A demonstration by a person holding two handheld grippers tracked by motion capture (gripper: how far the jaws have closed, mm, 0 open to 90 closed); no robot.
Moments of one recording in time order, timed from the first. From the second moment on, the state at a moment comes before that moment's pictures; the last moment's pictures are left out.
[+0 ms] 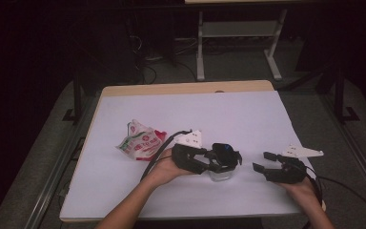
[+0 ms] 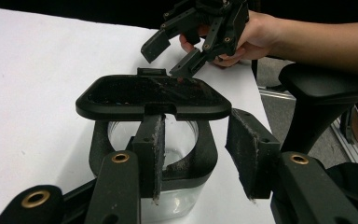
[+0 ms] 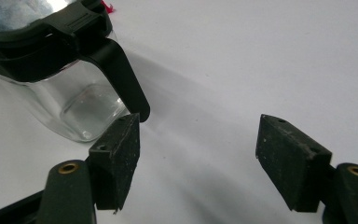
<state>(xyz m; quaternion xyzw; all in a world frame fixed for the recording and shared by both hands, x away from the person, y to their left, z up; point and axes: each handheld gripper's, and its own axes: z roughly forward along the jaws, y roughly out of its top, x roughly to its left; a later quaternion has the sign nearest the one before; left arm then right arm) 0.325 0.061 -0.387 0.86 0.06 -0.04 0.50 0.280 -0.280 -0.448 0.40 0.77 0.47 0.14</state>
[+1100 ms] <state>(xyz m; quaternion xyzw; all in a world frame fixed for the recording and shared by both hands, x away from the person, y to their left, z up) 0.327 0.050 -0.363 0.87 0.05 -0.02 0.49 0.279 -0.280 -0.449 0.41 0.77 0.47 0.13</state>
